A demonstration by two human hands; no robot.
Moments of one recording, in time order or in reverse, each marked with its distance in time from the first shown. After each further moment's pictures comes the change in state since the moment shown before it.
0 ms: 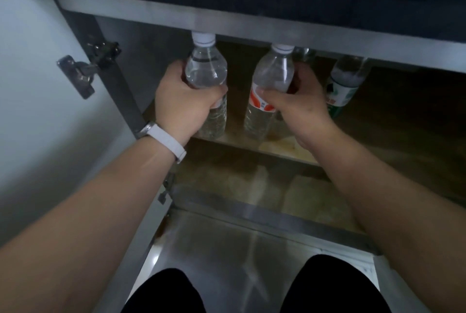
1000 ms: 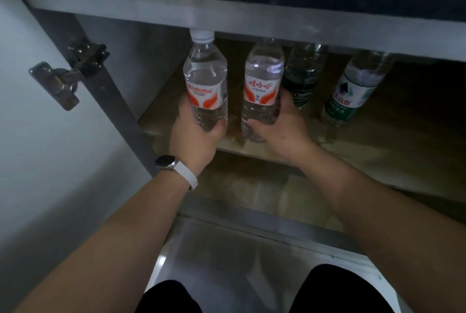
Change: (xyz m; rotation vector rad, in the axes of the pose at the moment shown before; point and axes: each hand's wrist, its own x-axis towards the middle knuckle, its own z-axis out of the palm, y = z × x) left_hand 0.006 -0.077 0.035 0.181 -0.044 0.034; right_hand 0.024 0.066 0.035 -0.278 -0.051 0.044
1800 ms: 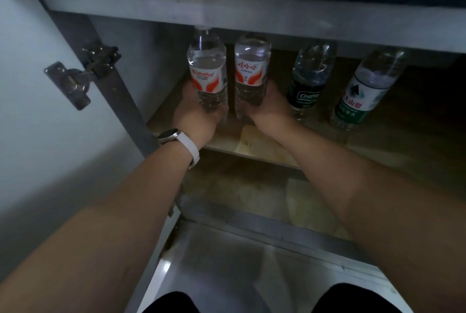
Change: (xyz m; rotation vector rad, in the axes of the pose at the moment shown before) left_hand 0.048 0.001 0.001 0.095 -0.038 -0.111; right_hand 0.048 -0.016 0.036 -0.089 -0.026 -0.050
